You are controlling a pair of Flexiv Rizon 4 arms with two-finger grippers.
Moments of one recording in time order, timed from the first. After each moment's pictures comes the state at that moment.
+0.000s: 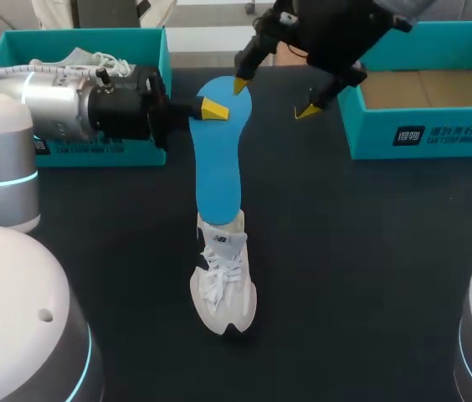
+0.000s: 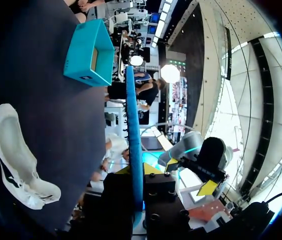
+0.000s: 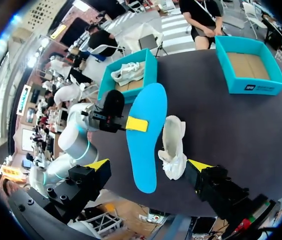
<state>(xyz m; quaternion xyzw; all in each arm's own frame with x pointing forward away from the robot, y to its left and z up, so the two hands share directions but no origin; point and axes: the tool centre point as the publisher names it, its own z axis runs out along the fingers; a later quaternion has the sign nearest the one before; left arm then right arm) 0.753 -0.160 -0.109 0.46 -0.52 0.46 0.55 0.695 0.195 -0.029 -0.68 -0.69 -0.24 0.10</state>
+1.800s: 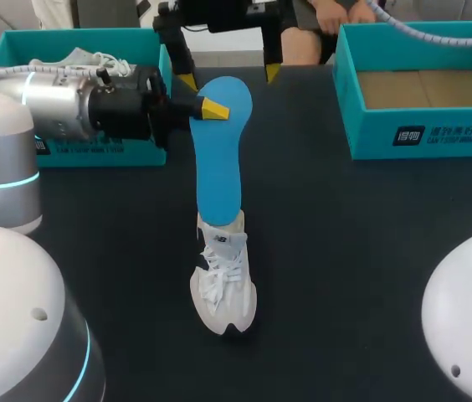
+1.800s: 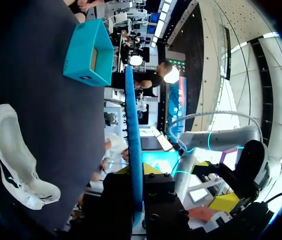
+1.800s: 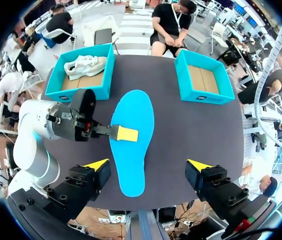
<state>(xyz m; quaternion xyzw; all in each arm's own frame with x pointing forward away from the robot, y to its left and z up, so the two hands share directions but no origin) 0.753 -0.160 -0.109 0.46 -0.52 0.46 0.55 0.714 0.231 -0.015 -0.71 -0.70 -0.01 -0.10</state>
